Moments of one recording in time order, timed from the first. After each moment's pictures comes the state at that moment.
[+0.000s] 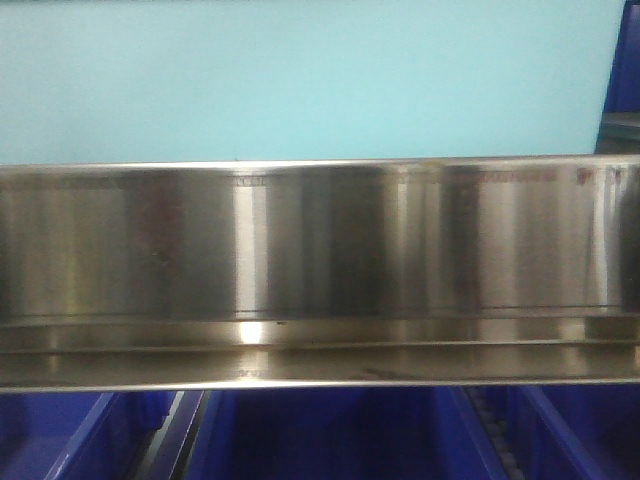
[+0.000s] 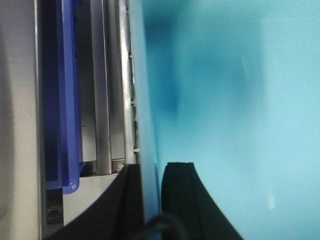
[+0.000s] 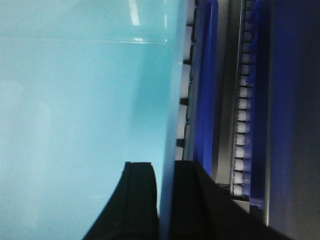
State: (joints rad) left arm -0.32 1.60 -1.49 0.04 1.16 -0.32; right arm 0.29 1.57 -1.48 0.05 1.10 0.27
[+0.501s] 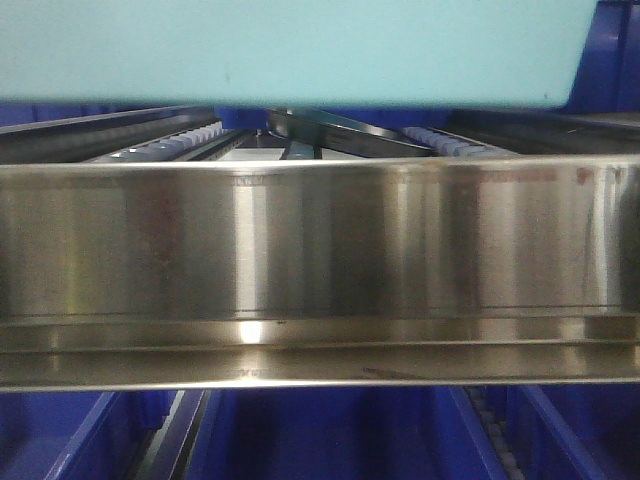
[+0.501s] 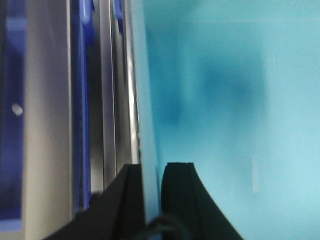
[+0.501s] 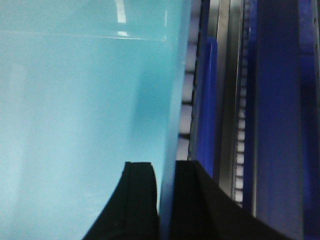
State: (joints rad) left arm -0.33 1.59 -1.69 0.08 1.24 -0.32; right arm 0.29 1.56 -1.62 0.03 1.12 0.26
